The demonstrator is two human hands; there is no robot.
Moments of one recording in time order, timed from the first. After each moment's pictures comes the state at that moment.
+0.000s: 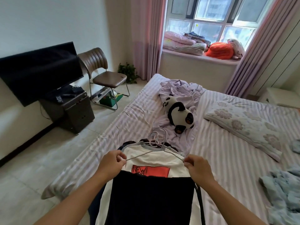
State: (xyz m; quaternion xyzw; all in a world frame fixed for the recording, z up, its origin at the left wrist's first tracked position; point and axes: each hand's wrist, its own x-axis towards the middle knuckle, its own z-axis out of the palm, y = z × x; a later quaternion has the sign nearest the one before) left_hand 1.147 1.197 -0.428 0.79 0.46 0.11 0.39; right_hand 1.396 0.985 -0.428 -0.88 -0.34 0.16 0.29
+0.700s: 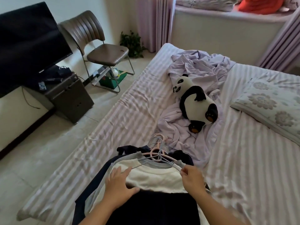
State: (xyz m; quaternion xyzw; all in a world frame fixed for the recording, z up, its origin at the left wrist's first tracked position) left_hand 1.305 1.295 -0.624 0.81 0.50 -0.11 0.28; right_hand 1.548 1.157 -0.656 -0.90 -0.23 0.27 0.26
